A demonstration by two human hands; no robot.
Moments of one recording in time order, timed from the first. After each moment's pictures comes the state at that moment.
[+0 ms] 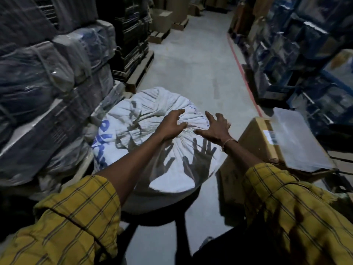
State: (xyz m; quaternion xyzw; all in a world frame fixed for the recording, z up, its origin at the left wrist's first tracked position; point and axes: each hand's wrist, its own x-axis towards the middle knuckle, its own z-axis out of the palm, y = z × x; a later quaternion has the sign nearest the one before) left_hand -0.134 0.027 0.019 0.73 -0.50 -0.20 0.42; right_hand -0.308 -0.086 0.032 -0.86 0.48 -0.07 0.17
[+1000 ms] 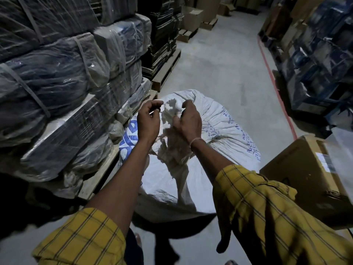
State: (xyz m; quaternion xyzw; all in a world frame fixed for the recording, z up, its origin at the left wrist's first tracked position) left_hand 0.010 0.104 -0.008 0.67 -0.26 -0.03 0.69; right_hand -0.083 0.008 0.010 -0.86 0.37 -0.30 0.20
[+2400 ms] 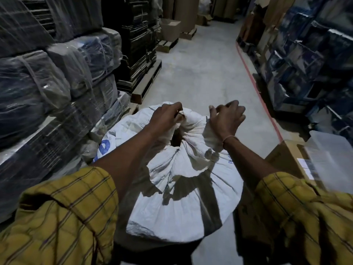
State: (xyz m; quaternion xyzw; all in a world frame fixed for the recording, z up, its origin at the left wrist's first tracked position) left_hand -0.002 -0.059 0.020 0.76 -0.57 0.02 0.32; right_hand -0.184 -0.164 0.044 -0.78 0.54 -0.32 0.04
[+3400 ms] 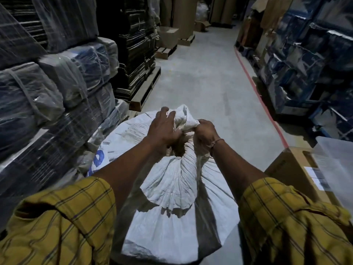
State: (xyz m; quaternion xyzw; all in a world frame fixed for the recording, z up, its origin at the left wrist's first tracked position) left_hand 0.009 -0.086 -0.008 0.82 -0.54 0.02 0.21; right_hand -0.135 -0.195 0.004 -0.72 0.46 -0.19 0.49
